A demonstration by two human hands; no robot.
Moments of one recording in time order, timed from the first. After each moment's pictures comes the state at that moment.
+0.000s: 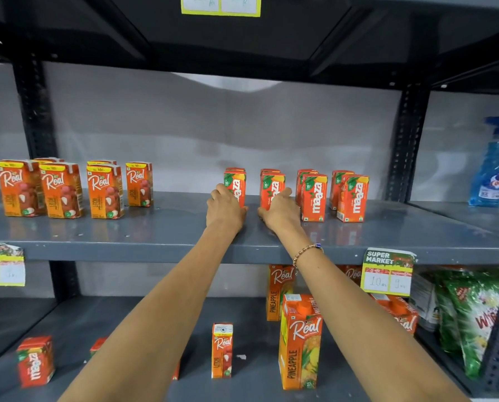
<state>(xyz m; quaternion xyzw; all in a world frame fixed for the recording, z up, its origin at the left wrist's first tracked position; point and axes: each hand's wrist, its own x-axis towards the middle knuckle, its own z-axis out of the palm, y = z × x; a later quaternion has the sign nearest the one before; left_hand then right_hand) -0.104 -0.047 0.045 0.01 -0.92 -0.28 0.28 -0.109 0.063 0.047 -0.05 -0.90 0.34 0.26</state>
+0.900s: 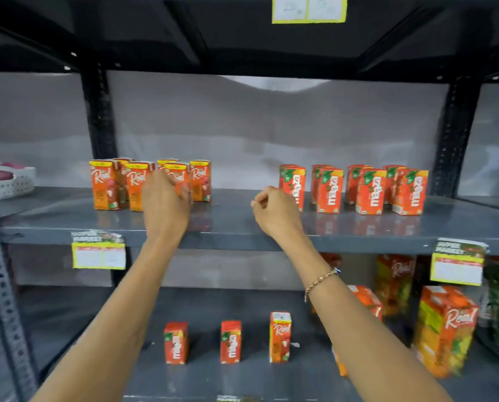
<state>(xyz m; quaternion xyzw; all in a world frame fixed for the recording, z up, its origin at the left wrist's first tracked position) -0.016 -0.264 0.049 0.07 -0.80 -0.30 0.51 -0.024 -0.078 0.050 0.10 -0.88 0.34 0.31</state>
